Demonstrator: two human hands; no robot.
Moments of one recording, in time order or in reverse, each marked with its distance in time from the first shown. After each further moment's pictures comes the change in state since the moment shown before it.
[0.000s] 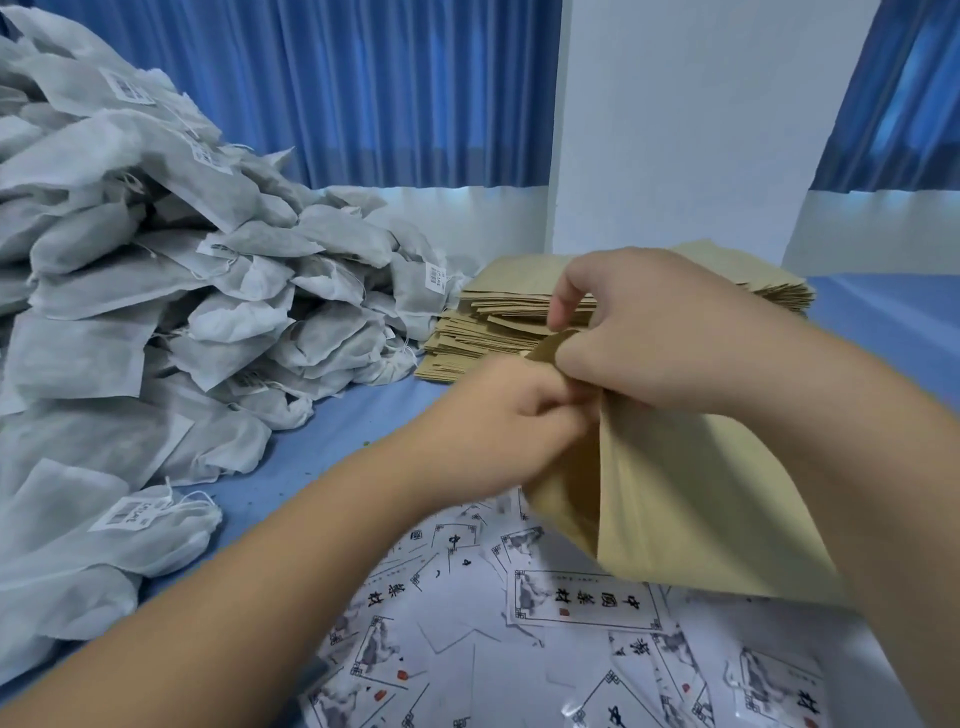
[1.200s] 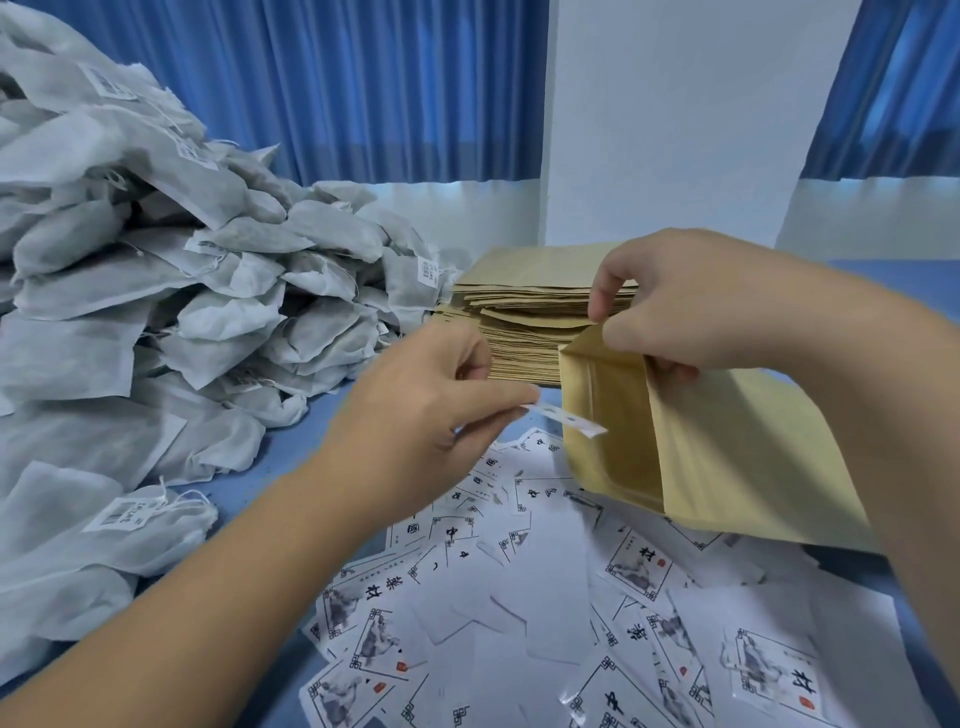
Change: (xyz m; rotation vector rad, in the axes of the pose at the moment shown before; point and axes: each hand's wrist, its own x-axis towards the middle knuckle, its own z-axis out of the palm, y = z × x) left_hand -0.020 -0.043 -0.018 0.612 0.441 0.489; right_hand 0.003 0.027 -0.014 -0.013 -0.093 0.119
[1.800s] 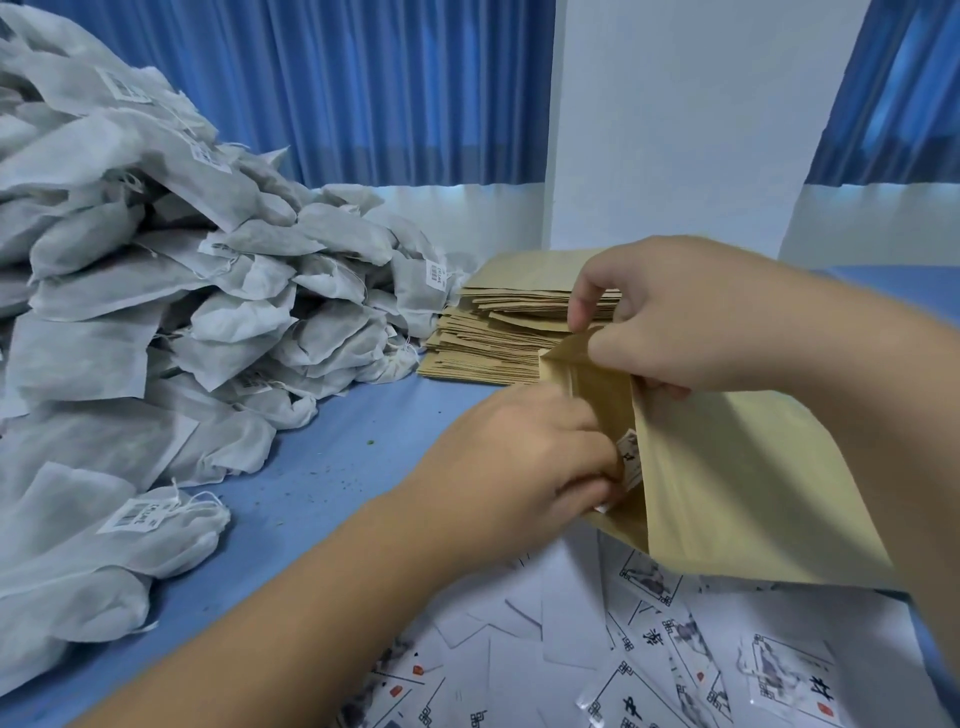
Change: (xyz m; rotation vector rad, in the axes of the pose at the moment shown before) left_hand 0.009 0.034 0.016 -0.193 -0.288 0.106; right_hand -0.008 -0.018 0.002 -0.061 -0.010 -0.128
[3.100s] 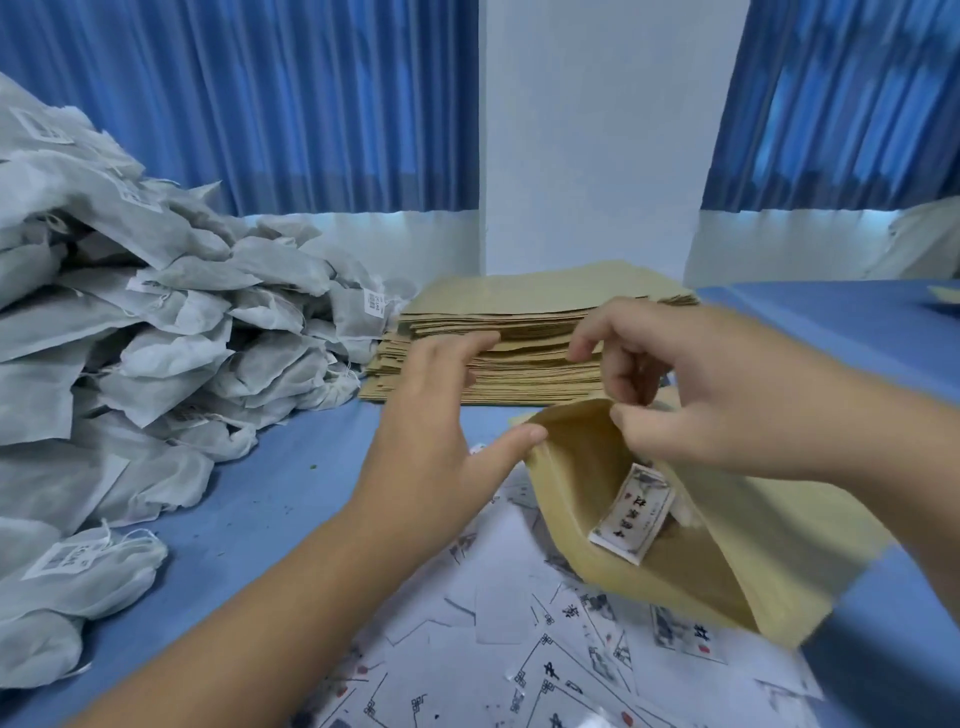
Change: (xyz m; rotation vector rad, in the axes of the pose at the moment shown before) left_hand 0.004 0.009 0.006 -0.232 0.398 -0.449; right_hand -0.073 0.034 -0.008 0.083 0.126 -0.210
